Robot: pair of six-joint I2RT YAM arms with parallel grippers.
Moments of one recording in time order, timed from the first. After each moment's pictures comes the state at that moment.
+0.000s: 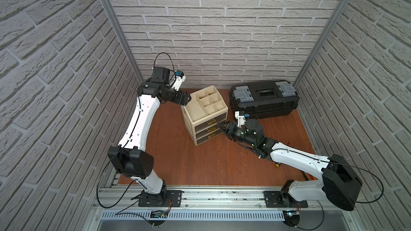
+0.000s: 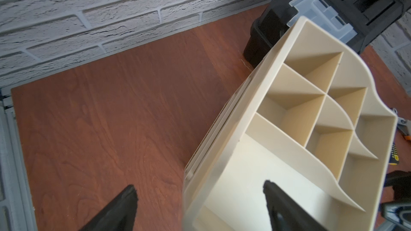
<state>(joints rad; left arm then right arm) -0.15 1.64 1.85 -1.08 0.33 0.21 0.70 1.35 0.74 0.33 -0.19 1.26</state>
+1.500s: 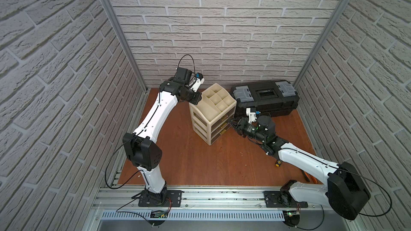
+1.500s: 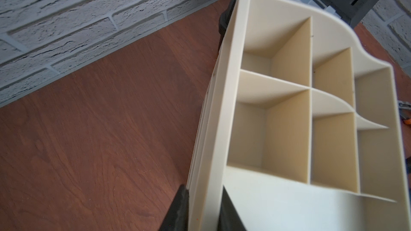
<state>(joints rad) -0.35 1.77 1.91 -1.02 0.23 0.16 0.51 1.27 0.67 0.35 -0.31 1.26</state>
